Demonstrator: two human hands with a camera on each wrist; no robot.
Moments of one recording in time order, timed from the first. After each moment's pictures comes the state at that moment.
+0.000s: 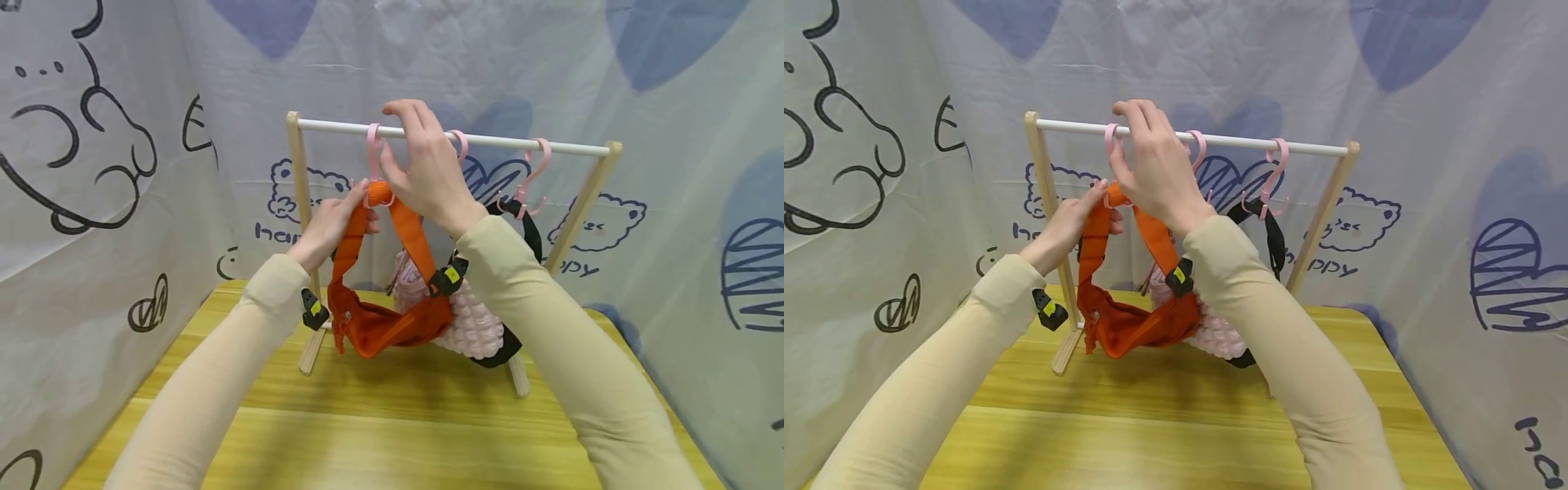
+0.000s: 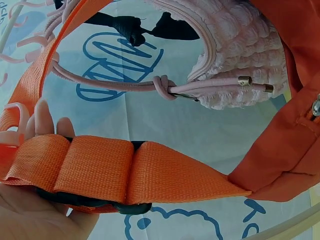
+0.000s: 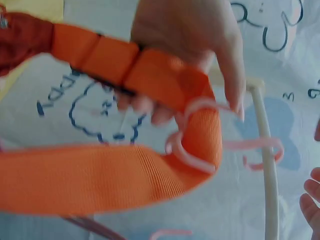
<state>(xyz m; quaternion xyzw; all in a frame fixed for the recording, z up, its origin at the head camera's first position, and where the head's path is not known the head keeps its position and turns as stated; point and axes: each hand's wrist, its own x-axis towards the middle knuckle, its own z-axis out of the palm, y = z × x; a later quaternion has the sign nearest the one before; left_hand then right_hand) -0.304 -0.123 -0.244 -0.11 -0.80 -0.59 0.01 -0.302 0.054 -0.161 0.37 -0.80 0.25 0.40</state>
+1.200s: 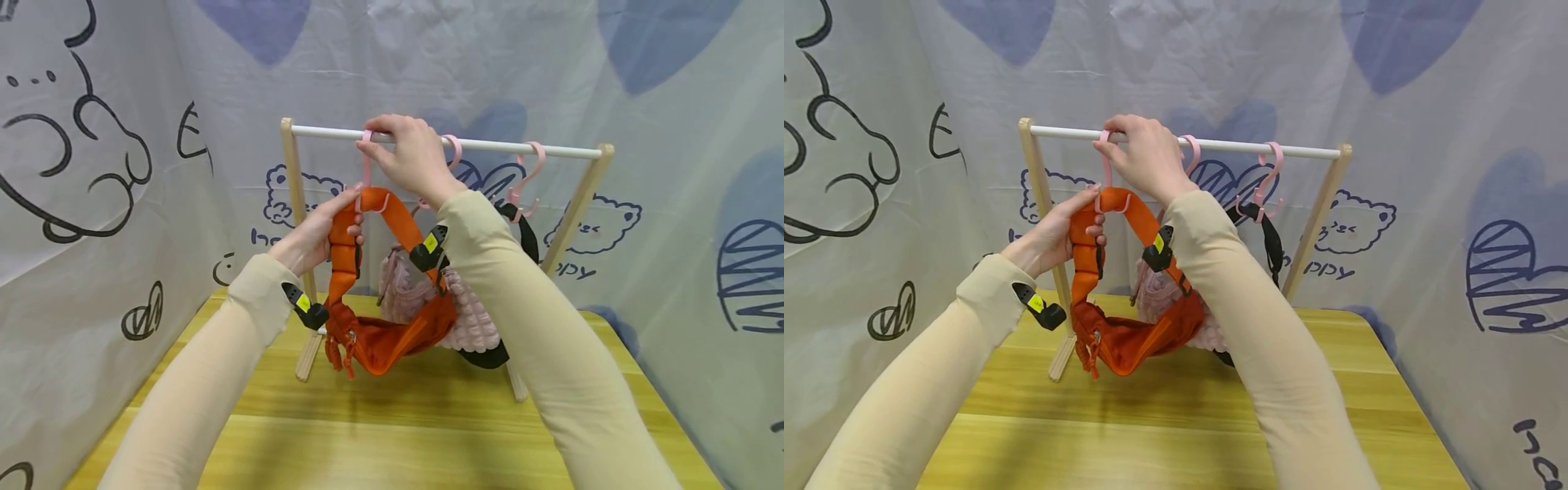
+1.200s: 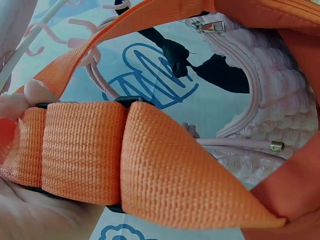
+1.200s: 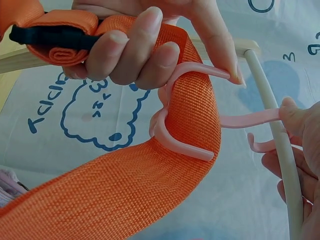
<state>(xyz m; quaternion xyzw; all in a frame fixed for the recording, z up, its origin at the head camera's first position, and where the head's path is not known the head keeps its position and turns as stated) -0.314 -0.128 -0.237 -0.15 -0.58 -0.78 -0.16 -0.335 0.046 -0.143 0.31 -0.88 0.24 0.27</state>
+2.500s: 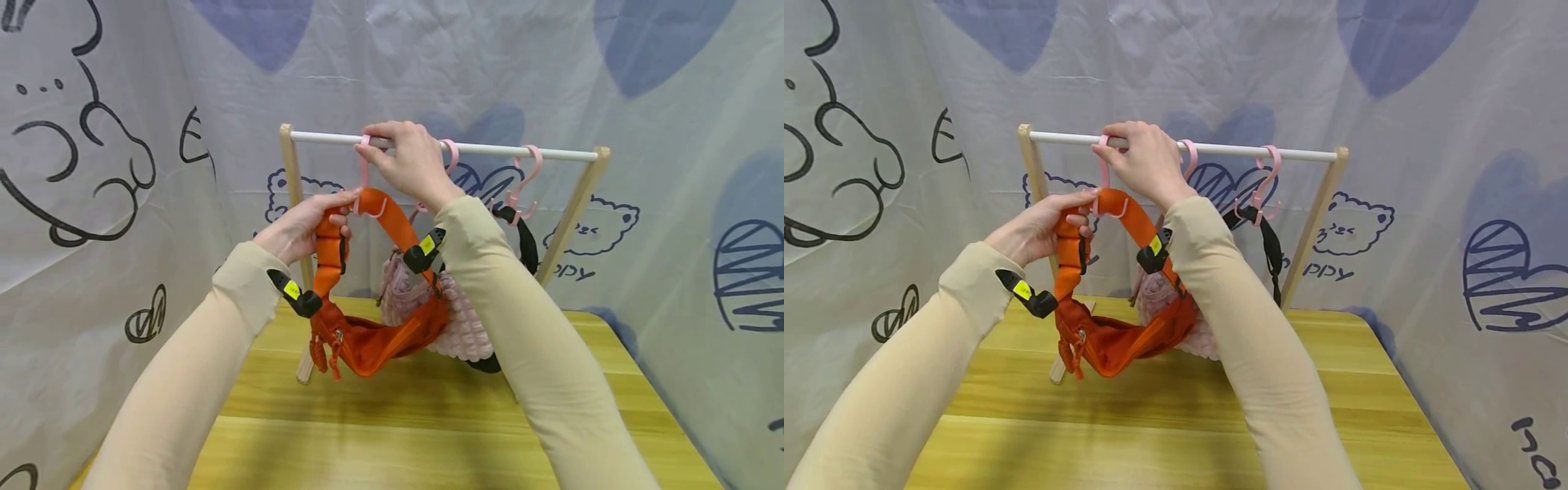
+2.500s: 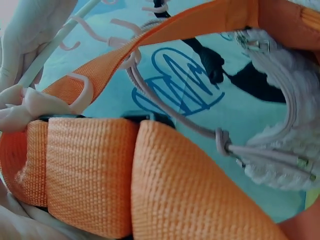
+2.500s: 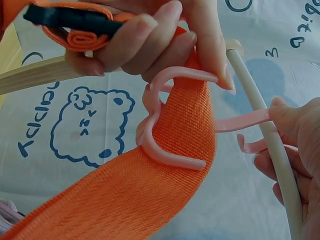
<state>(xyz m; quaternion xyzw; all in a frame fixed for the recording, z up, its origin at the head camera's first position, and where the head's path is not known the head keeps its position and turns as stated) -0.307 -0.141 -0.211 -0.08 -0.60 -0.77 -0.19 -0.330 0.046 -0.143 0.29 -0.88 0.26 0.27</state>
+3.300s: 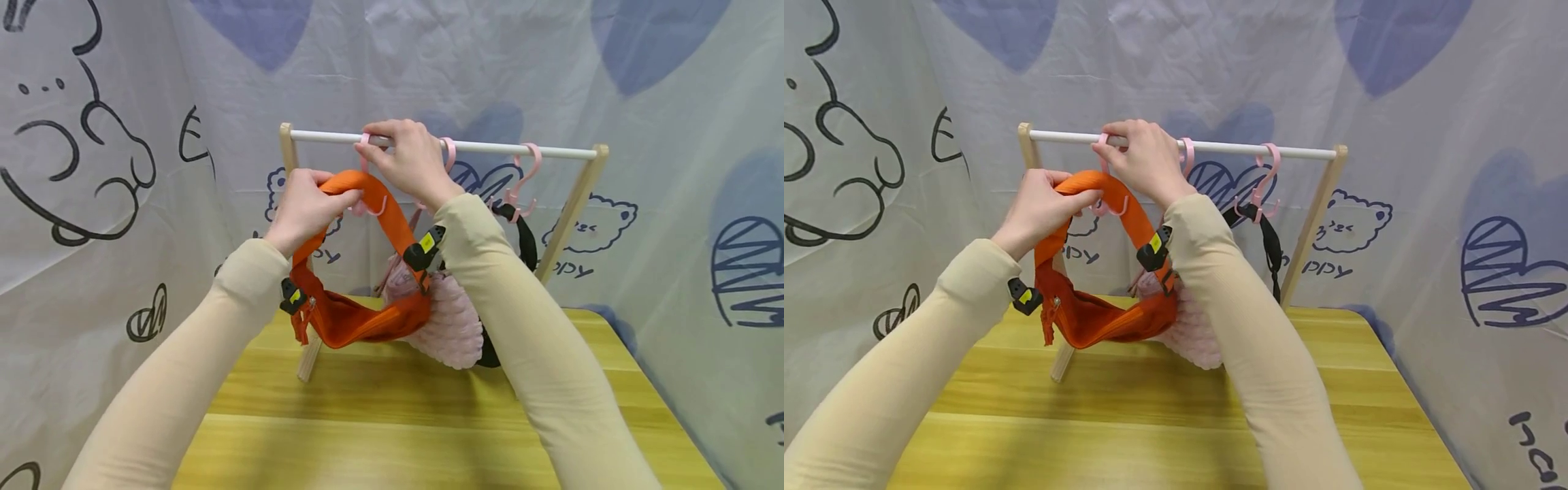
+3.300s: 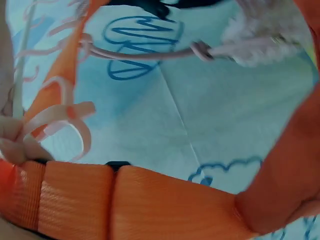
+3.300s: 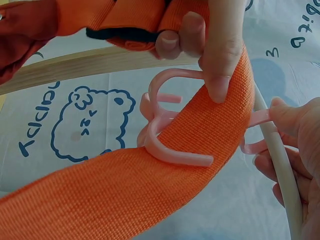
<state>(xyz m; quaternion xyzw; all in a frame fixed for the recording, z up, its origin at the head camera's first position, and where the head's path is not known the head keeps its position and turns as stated) -0.288 -0.133 -0.197 -0.13 -0.85 -0.47 0.17 -0.331 0.046 -0.143 0.28 -0.89 0.25 0.26</state>
